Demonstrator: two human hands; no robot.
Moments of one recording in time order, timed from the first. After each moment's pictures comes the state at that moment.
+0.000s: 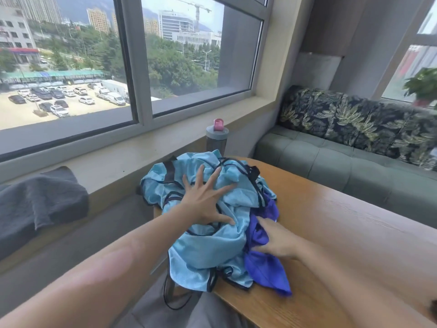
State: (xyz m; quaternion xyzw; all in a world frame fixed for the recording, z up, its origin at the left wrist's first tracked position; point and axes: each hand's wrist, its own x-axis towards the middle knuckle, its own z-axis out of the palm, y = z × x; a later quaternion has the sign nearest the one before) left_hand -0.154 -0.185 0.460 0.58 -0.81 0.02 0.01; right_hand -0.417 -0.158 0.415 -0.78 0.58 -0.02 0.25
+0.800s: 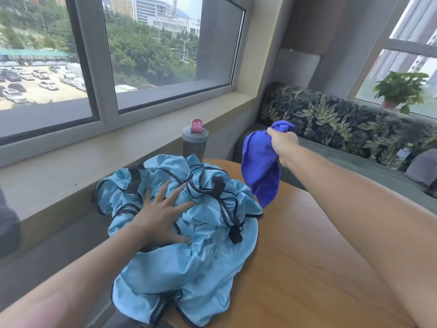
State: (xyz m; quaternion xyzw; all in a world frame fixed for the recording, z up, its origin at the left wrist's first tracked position) left_hand -0.107 -0.228 0.424 0.55 -0.84 0.01 -0.01; right_hand -0.417 -0.344 0.589 -0.42 0.69 -0.50 0.31
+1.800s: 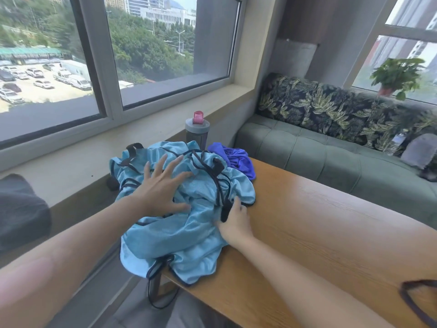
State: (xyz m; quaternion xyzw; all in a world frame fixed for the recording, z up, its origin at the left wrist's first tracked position) left_hand -0.084 -0.218 0.473 0.54 -0.84 0.01 0.07; right_hand -0.326 -0.180 0.407 -0.59 0.73 -0.22 0.27
